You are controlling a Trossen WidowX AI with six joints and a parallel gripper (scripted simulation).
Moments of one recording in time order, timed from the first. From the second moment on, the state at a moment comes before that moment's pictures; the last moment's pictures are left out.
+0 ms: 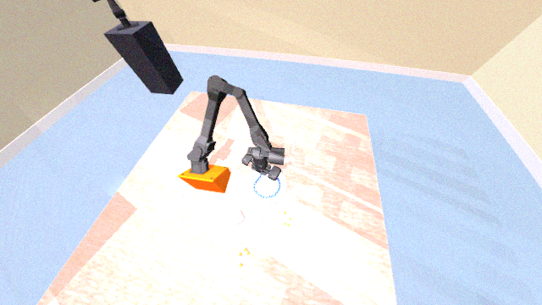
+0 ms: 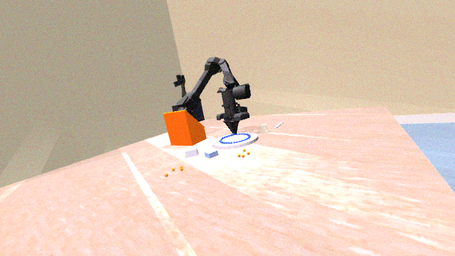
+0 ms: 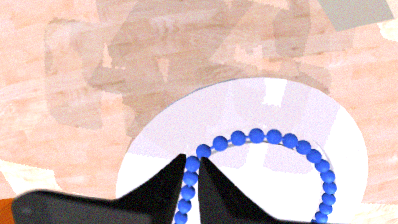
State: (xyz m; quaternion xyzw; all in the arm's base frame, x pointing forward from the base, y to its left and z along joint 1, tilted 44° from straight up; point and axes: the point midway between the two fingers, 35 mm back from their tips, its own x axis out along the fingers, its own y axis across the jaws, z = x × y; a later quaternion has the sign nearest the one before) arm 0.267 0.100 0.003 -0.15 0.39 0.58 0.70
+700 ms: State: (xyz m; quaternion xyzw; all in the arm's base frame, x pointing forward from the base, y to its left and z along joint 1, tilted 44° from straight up) arm 0.264 0.097 0.005 -0.14 0.39 0.58 0.70
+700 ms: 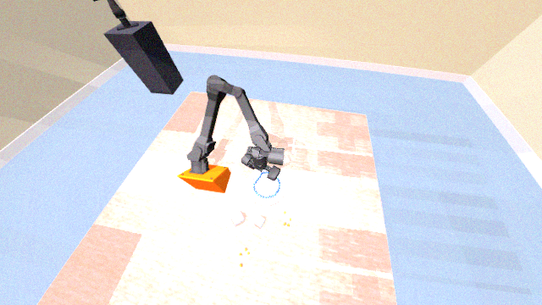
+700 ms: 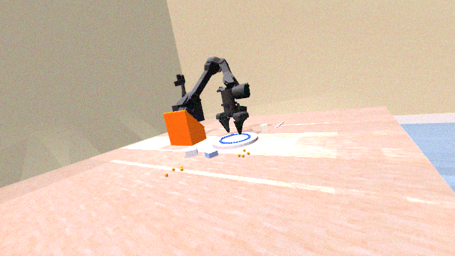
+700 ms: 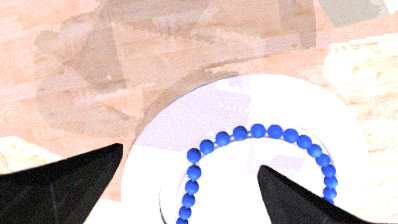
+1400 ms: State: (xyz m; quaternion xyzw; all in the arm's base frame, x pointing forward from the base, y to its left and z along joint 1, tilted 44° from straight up) arm 0.260 0.074 -0.001 -0.17 0.38 0.59 0.70
